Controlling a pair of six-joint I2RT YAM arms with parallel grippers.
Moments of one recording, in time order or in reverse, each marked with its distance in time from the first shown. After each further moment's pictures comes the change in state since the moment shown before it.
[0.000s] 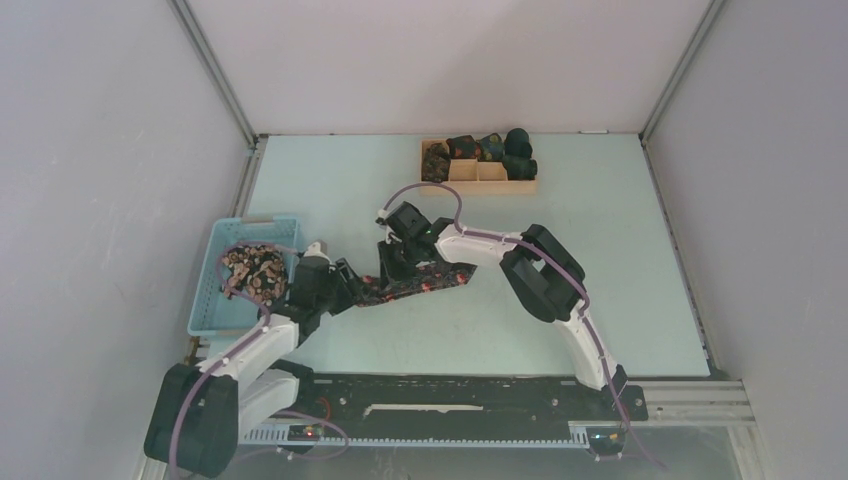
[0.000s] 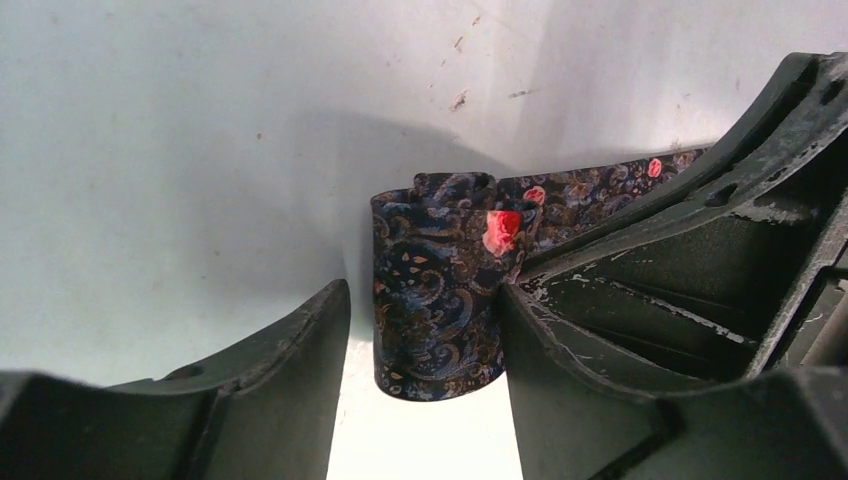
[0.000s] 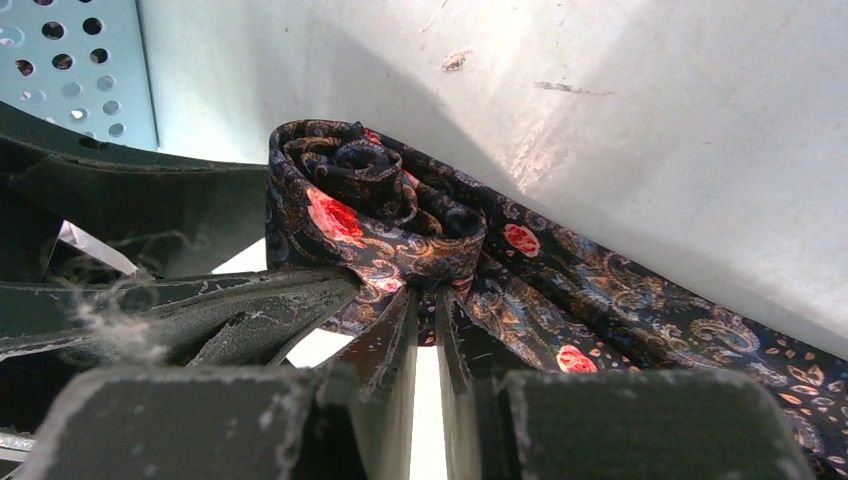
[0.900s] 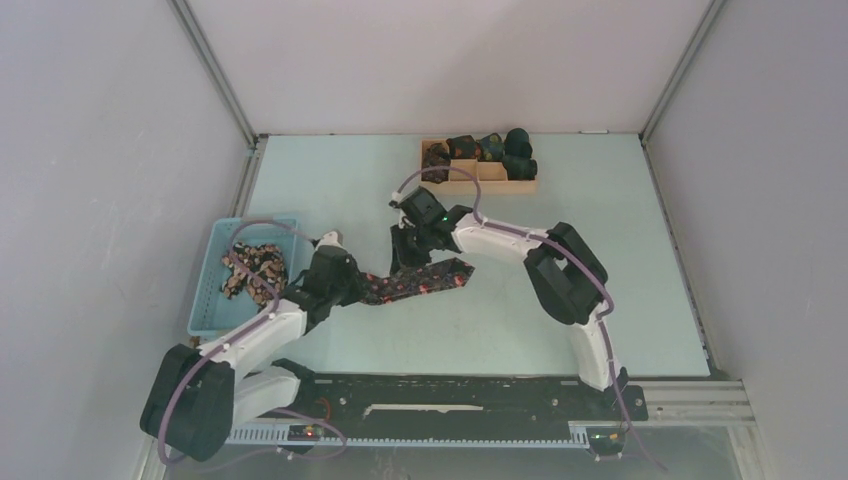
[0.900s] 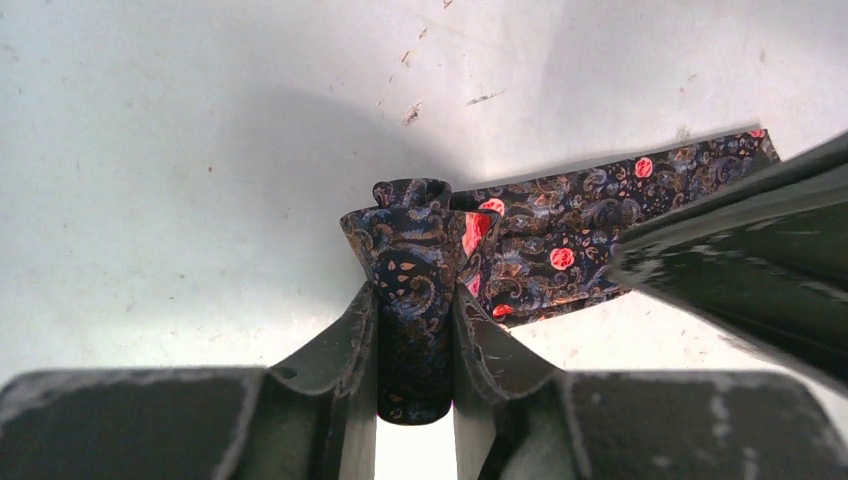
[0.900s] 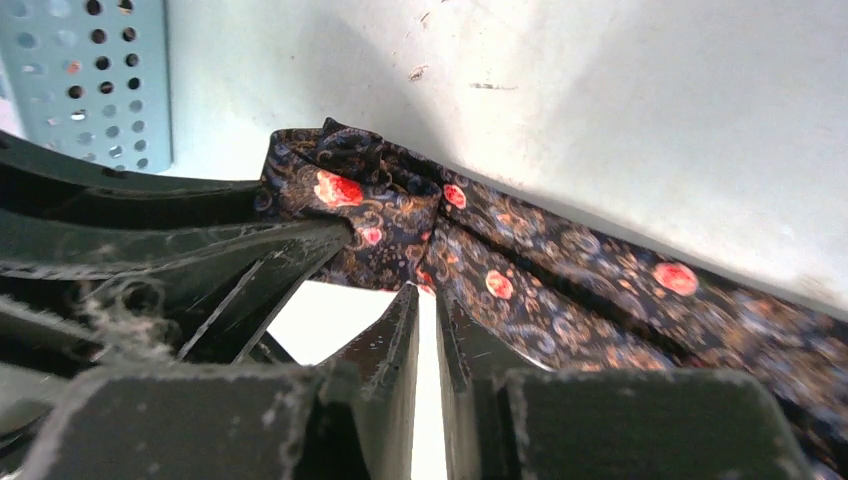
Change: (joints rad) left arm -0.108 0.095 0.106 -0.044 -0.092 0.047; right arm -0.048 -0.095 -0.034 -0.047 0.060 -0.036
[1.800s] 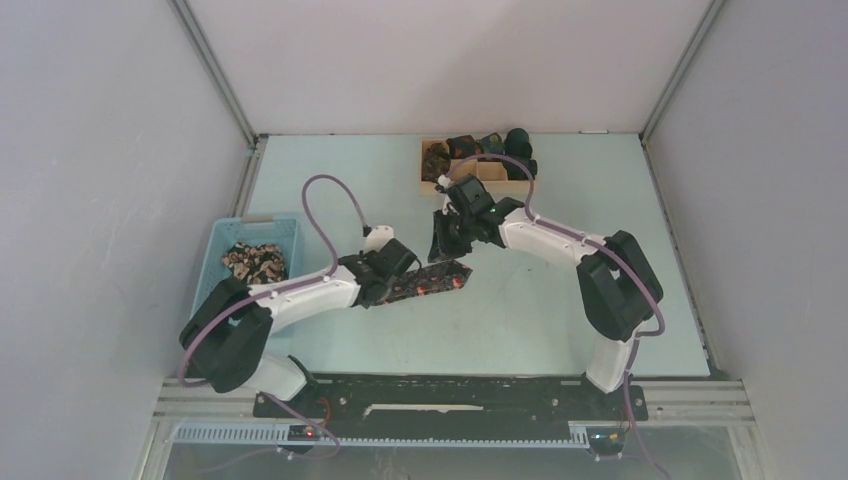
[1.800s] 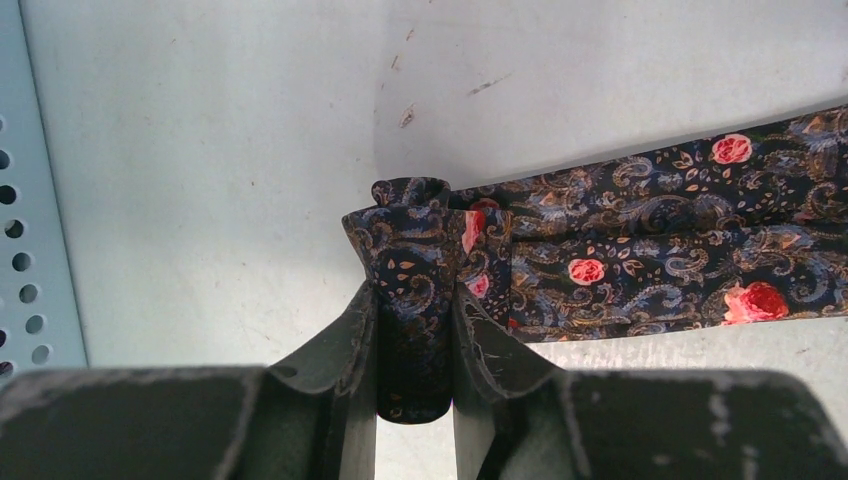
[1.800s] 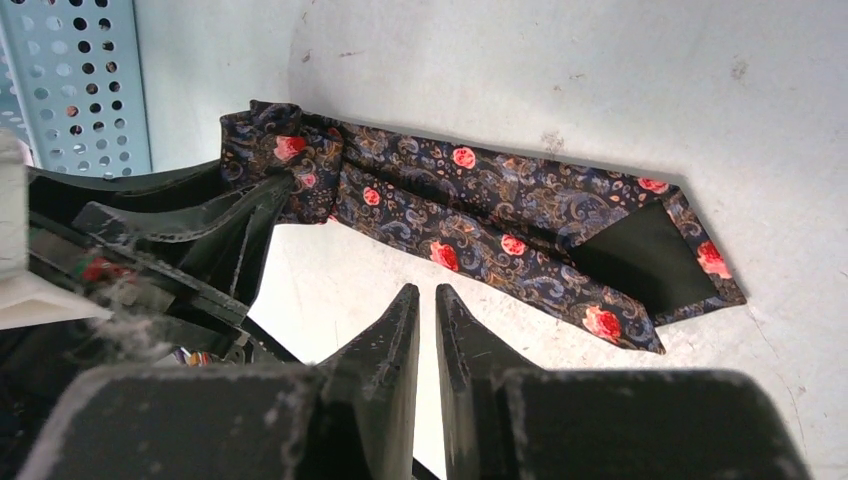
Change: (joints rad) left arm -0.394 0.351 0.376 -0.395 -0.542 0.032; right arm -0.155 -0.296 -0.246 -0.019 0.044 -0.040
